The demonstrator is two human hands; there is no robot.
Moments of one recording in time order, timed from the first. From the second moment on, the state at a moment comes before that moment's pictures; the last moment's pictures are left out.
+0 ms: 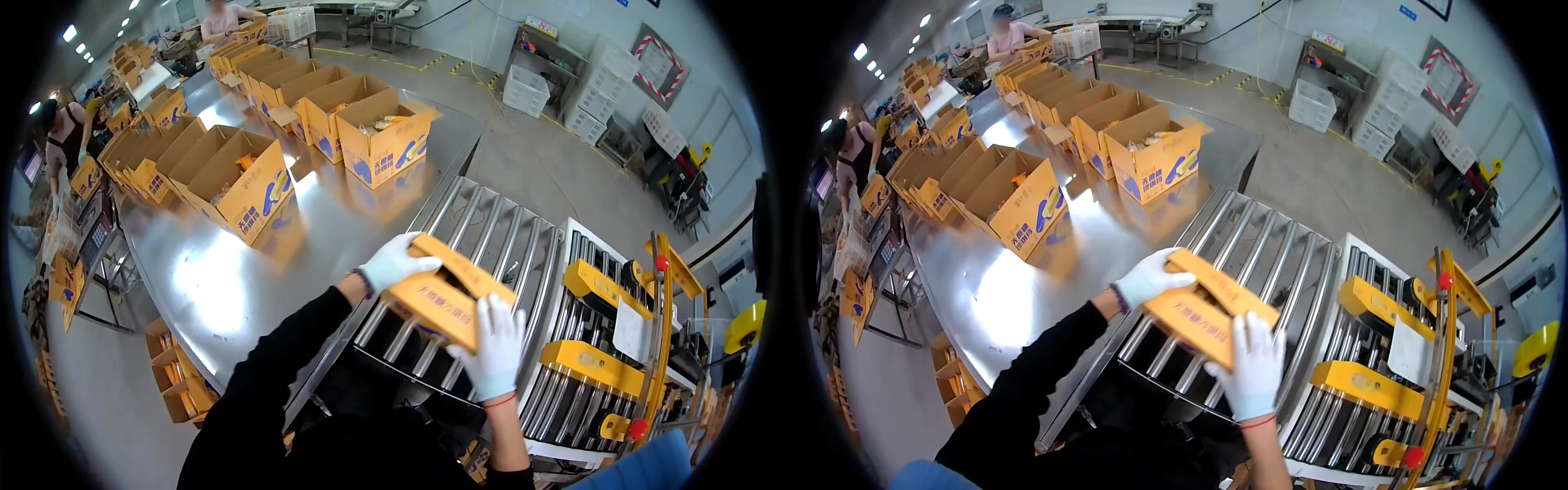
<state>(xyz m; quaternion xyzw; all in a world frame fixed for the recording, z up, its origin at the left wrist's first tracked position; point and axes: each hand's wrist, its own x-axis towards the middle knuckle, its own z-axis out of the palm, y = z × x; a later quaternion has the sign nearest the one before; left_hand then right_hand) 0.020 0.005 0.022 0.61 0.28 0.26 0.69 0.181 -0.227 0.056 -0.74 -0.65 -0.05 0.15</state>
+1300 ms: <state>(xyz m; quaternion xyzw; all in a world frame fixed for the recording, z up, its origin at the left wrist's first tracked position) -0.051 -0.024 0.065 0.95 0.10 0.10 0.27 0.212 -0.213 0.022 -0.52 -0.80 0.17 0.25</state>
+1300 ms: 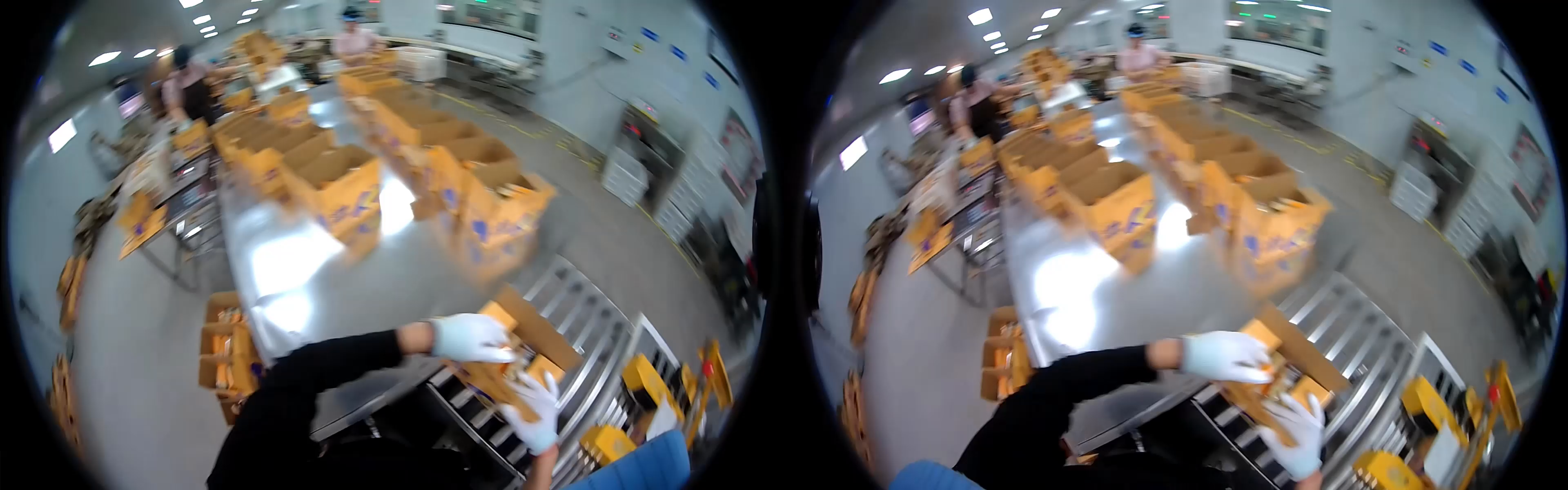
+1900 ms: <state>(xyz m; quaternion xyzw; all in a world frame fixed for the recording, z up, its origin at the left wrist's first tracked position) 0.016 -0.005 0.012 0.72 0.40 0.28 0.49 0.194 -0.228 0.050 -0.70 -0.70 -0.01 0.16</state>
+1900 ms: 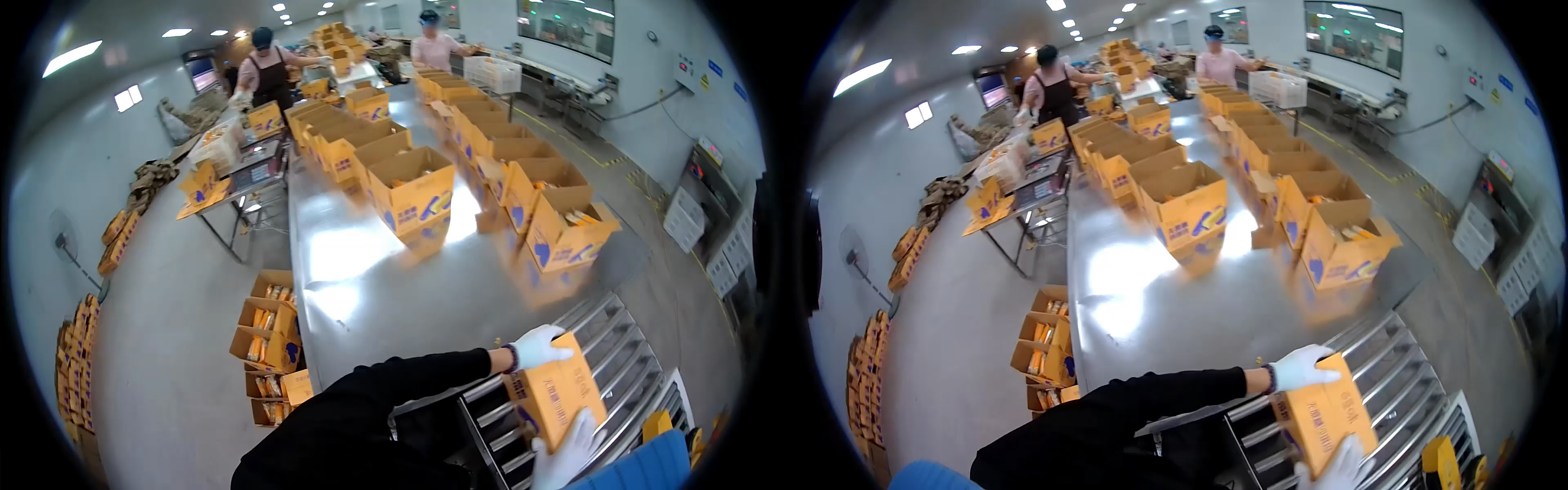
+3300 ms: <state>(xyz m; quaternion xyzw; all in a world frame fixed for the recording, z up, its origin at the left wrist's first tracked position) 0.038 0.048 0.009 0.88 0.25 0.40 0.09 0.226 -0.147 0.066 -0.65 -0.70 -0.04 0.30</state>
